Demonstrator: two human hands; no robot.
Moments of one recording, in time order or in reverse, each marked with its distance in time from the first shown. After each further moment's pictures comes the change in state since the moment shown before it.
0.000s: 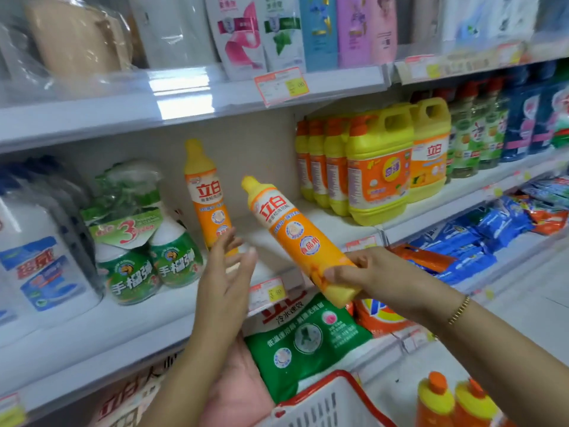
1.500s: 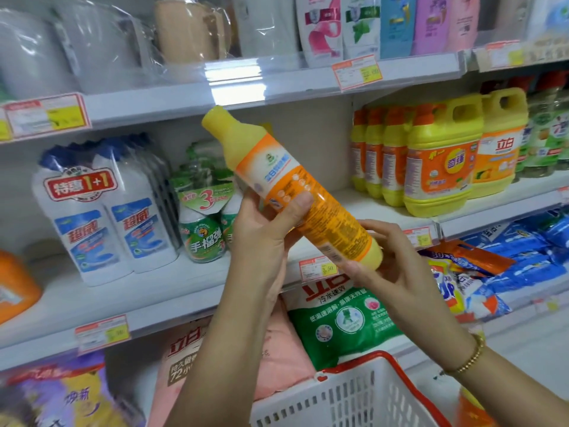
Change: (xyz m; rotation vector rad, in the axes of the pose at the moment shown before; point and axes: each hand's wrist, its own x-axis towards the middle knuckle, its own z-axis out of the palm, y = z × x) left_hand -0.017 0.080 -0.039 -0.832 -0.009 -0.073; right_hand -0.024 -0.001 0.076 0.029 0.242 -0.537
